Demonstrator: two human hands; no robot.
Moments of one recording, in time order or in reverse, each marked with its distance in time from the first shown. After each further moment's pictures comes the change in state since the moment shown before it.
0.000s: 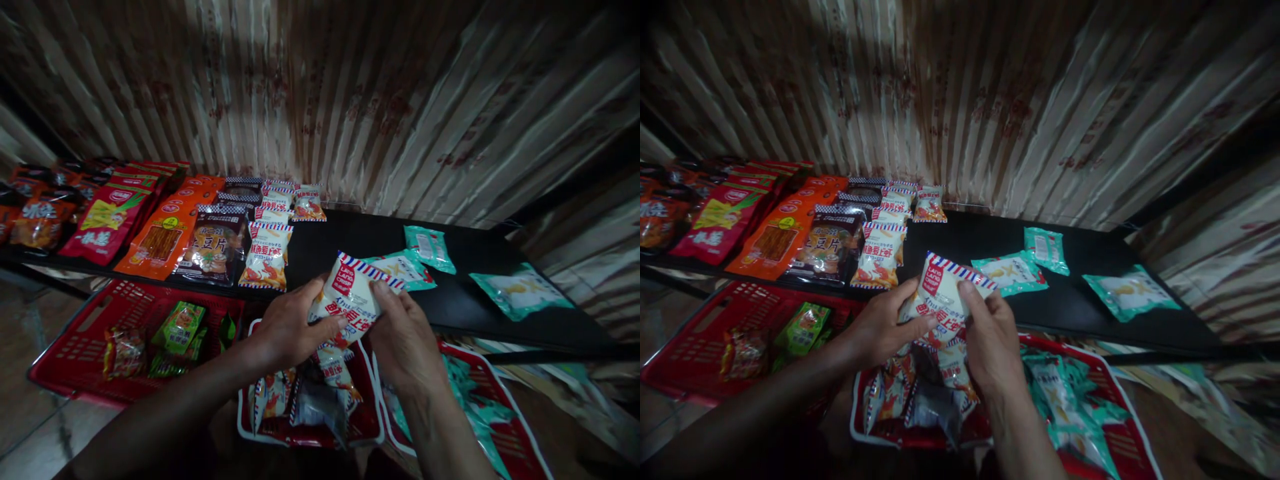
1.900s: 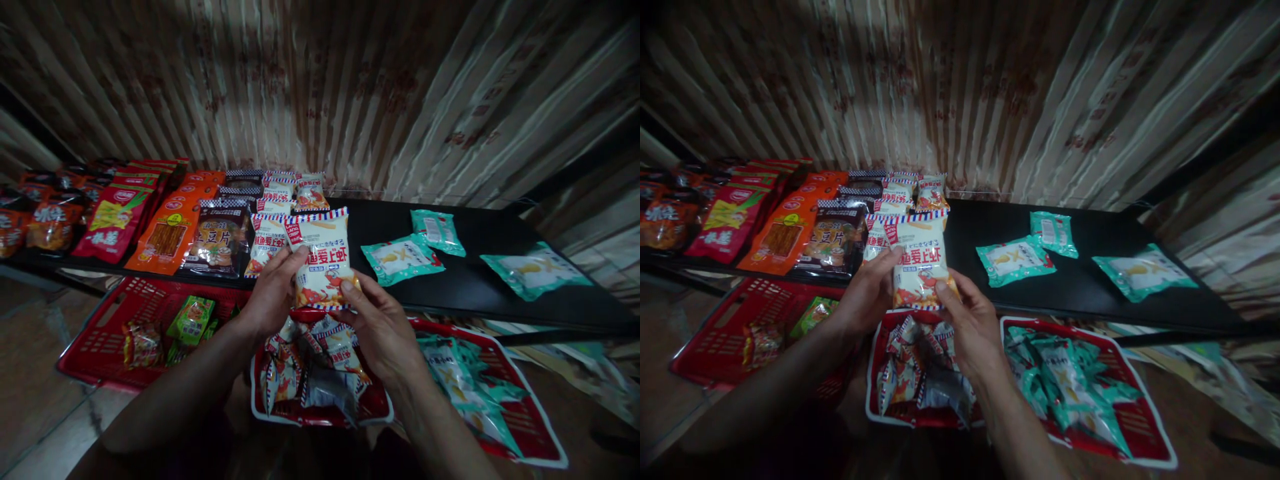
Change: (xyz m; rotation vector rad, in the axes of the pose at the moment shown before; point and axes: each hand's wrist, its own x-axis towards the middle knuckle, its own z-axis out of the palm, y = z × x) left_hand 0.019 0.000 -0.005 -1.004 0.249 -0.181; right_hand -0.010 0.021 0.008 -0.068 -0.016 0.095
